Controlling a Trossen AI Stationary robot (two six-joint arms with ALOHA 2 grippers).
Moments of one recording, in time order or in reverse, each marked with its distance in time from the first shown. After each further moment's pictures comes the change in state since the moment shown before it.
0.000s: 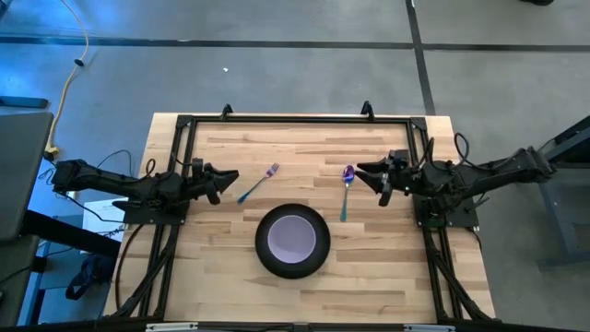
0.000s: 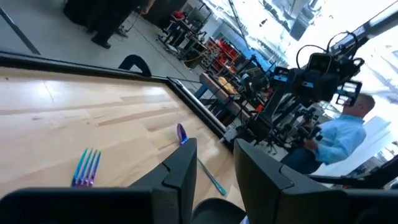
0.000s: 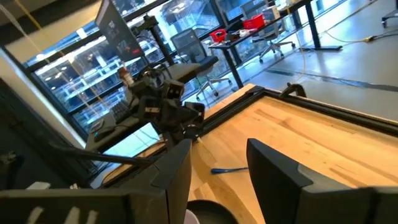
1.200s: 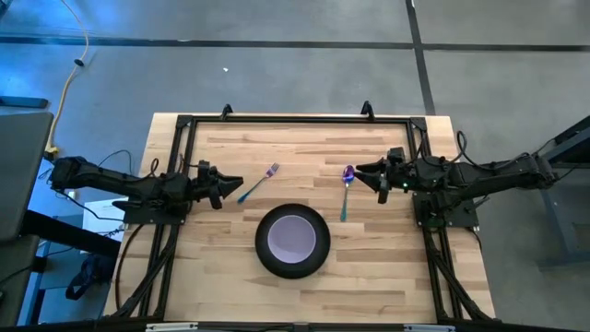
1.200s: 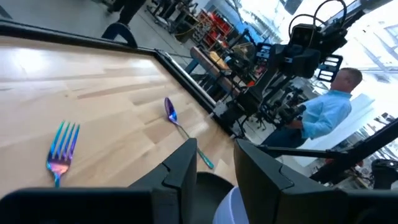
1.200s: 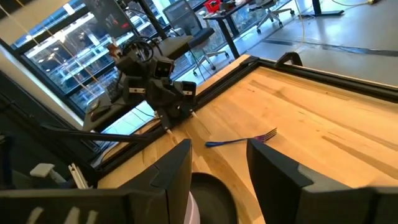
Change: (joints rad) left arm 0.000 0.097 0.036 -0.001 0.107 -0.052; right arm -0.098 -0.012 0.001 -0.132 -0.149 0.080
